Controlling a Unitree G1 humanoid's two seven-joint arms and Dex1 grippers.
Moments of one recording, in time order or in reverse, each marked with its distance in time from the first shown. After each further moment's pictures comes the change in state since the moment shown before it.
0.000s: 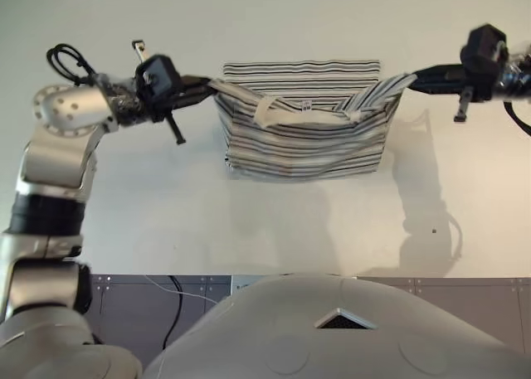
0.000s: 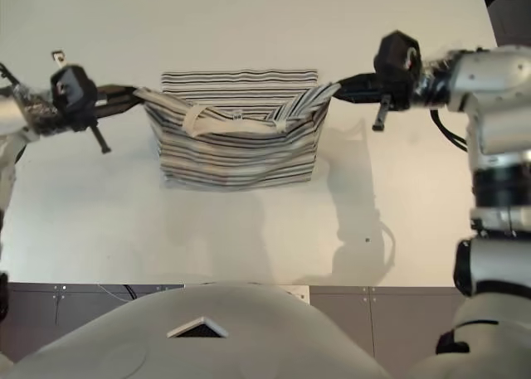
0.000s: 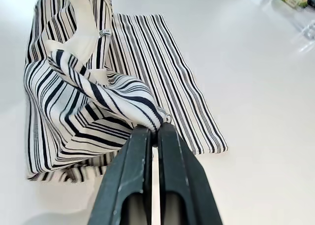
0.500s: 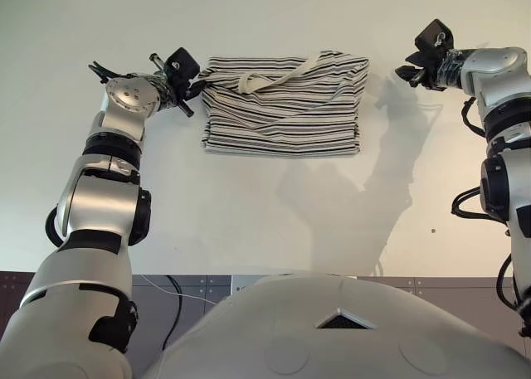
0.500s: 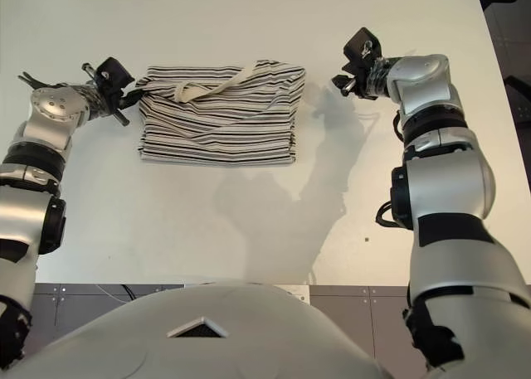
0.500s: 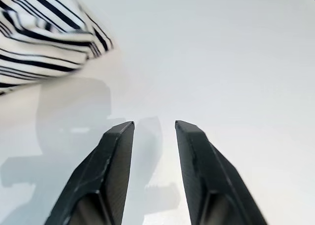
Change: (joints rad) left arm -0.344 -0.272 -0.021 0.969 0.319 -0.196 0.344; right arm -0.292 0.287 -0.066 0.837 -0.297 -0.128 -0.548
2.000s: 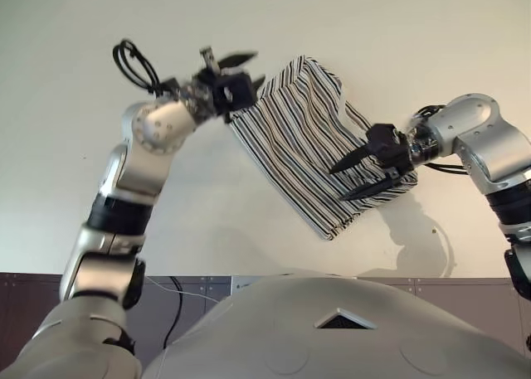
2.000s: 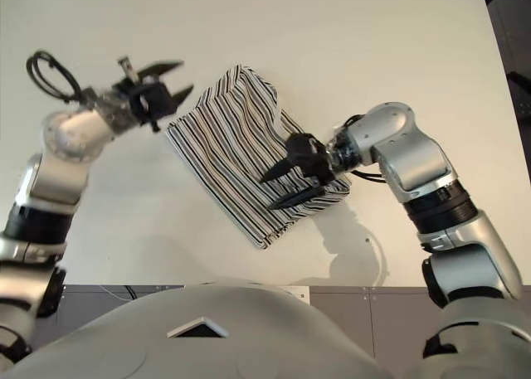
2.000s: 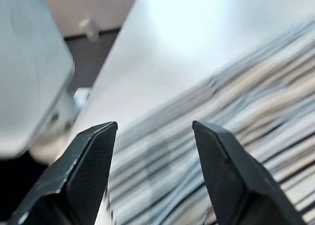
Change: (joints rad) left arm 0.640 0.150 -0.054 -1.419 0.210 0.145 -0.035; right arm 0.509 -0.246 0.258 -1.417 0.535 0.512 0.712
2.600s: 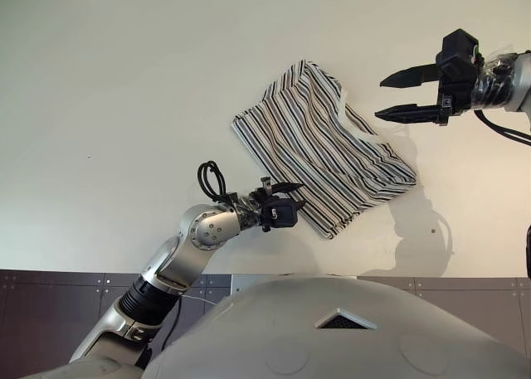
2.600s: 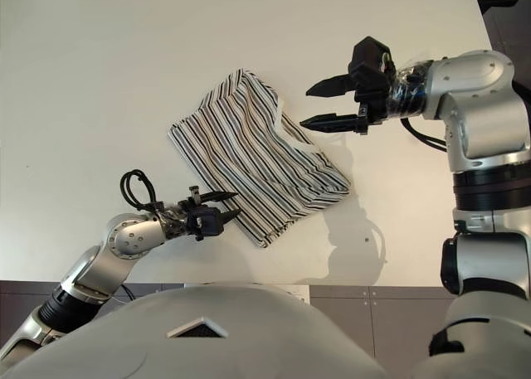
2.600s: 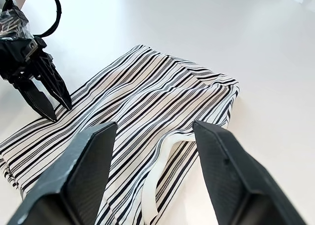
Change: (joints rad) left arm 0.298 -0.106 -0.246 -0.135 0.076 0.054 -0.024; right arm -0.071 -0.077 -0.252 0.206 -0.099 -0.083 -0.092
